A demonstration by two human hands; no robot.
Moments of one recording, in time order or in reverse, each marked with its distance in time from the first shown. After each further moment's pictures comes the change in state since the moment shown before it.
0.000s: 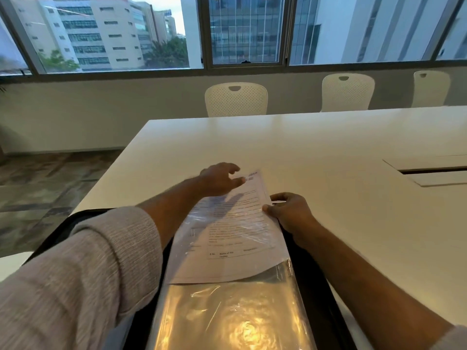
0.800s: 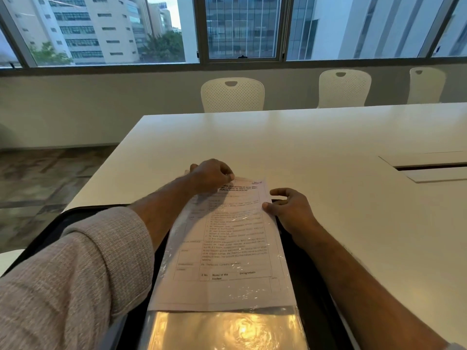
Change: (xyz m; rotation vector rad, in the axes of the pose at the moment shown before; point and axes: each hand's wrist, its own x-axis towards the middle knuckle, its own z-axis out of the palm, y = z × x) left_hand 0.011 -0.016 0.008 -0.052 0.047 -0.101; right_hand -0.006 0.007 -0.009 0.024 -0.009 -0.075
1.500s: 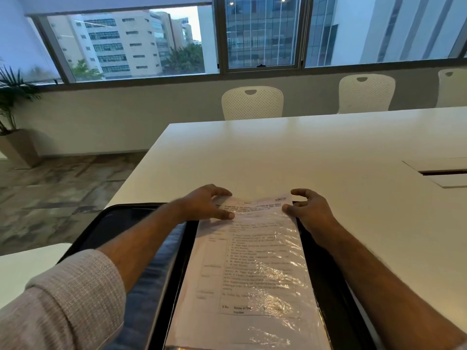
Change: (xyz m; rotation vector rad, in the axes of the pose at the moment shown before) left_hand -0.091 -0.052 -0.023 -0.199 -0.153 0.035; right_hand -0.005 0.001 -0.002 0.013 -0.022 -0.044
